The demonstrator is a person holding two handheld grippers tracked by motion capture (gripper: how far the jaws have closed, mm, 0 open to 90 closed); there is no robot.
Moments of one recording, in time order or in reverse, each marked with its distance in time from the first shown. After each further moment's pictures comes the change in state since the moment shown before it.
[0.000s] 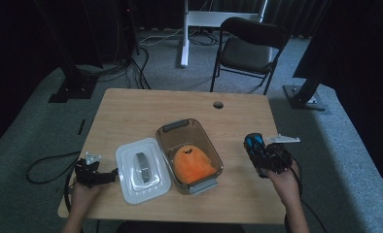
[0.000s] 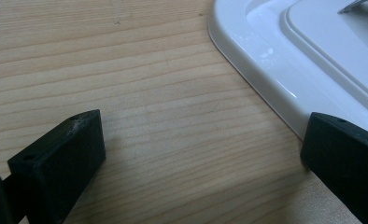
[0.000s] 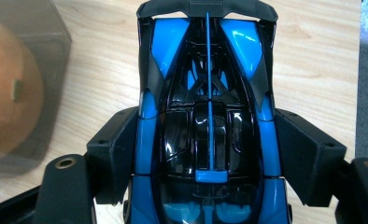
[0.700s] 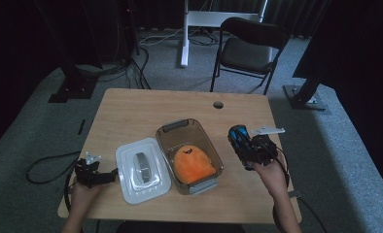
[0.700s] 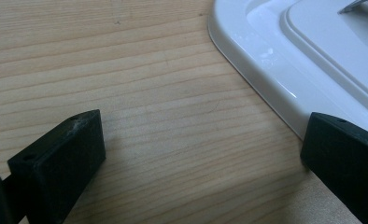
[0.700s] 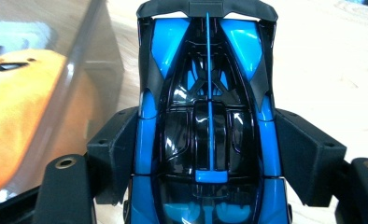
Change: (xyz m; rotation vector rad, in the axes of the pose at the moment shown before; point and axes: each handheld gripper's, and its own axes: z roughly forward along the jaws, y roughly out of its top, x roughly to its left) left arm 0.000 0.000 0.000 -0.001 0.000 0.000; right arm 0.040 0.038 0.003 -0.036 0.082 -0.075
